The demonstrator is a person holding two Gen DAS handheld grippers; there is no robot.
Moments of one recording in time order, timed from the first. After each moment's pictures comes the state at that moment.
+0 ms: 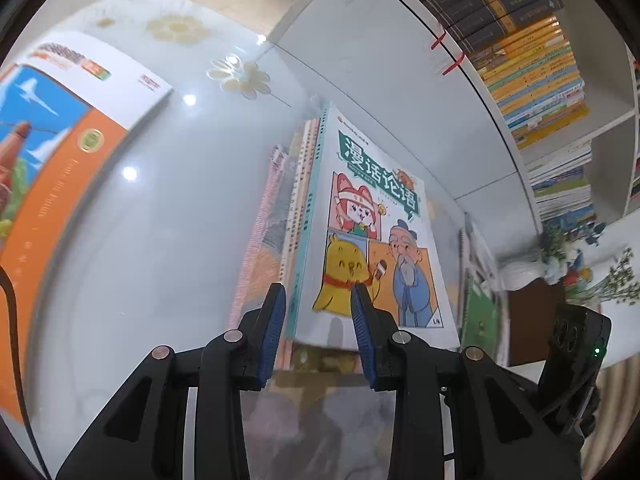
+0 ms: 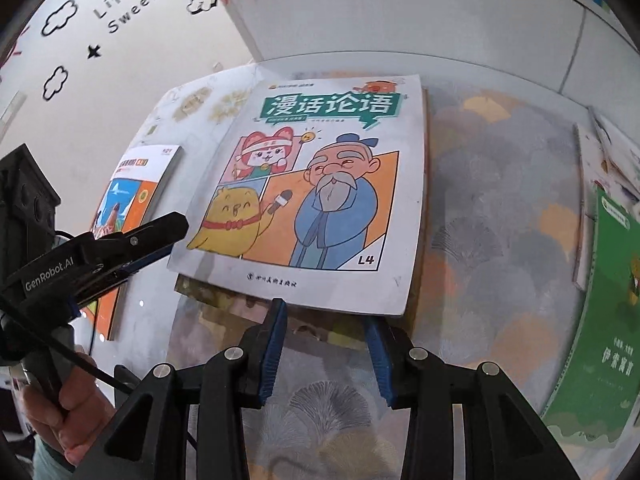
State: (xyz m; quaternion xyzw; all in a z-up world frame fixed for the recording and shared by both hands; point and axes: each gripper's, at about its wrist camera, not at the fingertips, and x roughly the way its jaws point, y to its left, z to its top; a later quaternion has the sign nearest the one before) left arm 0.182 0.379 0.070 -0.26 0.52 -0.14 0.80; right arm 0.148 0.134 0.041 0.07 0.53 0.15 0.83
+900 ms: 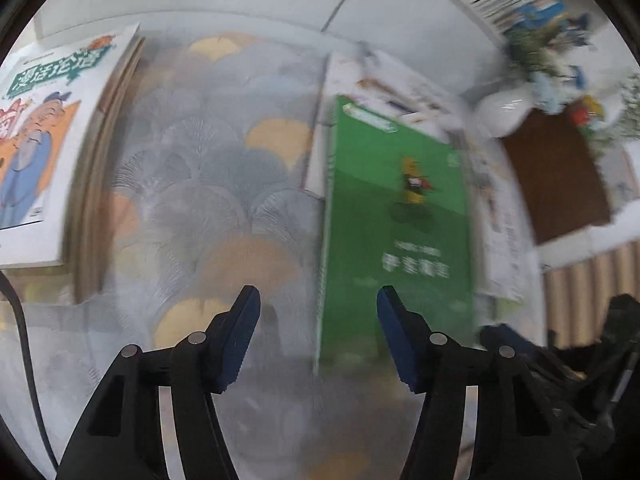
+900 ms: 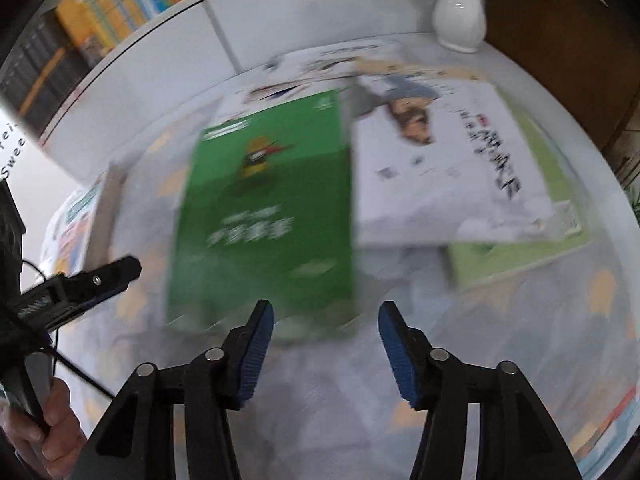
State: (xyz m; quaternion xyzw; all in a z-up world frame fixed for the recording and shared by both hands) left arm 0.142 0.076 0.041 -0.06 0.60 -0.23 0.77; right arm 0.021 -0.169 0.002 0.21 0.49 -0.09 0.84
